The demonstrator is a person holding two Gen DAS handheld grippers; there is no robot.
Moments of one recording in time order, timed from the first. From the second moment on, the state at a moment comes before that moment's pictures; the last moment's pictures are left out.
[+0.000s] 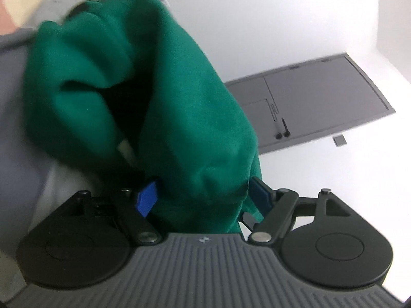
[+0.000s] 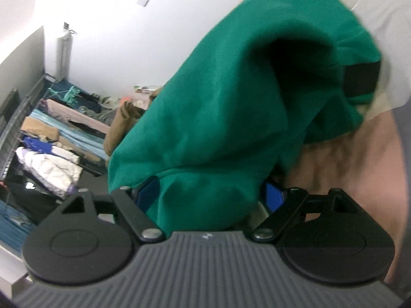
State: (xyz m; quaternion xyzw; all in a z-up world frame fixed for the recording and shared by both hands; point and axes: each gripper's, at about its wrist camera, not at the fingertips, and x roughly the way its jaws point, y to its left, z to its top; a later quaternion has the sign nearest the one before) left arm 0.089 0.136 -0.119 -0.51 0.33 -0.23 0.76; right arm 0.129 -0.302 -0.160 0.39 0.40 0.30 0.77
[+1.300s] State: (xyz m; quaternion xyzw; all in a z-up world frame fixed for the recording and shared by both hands) left arm -0.005 0.091 0.249 -0.29 0.07 -0.23 0.93; right arm 0.033 -0.252 0.192 0.10 0.05 0.34 0.93
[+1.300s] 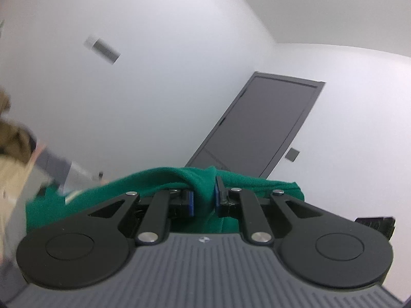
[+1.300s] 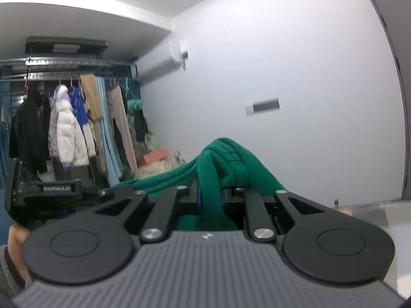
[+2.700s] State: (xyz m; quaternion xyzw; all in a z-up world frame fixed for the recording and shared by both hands) left arm 0.535 0.101 -0.011 -0.17 0.28 -0.11 0.94; right arm 0.483 -0.167 -0.087 0.02 0.18 0.20 0.96
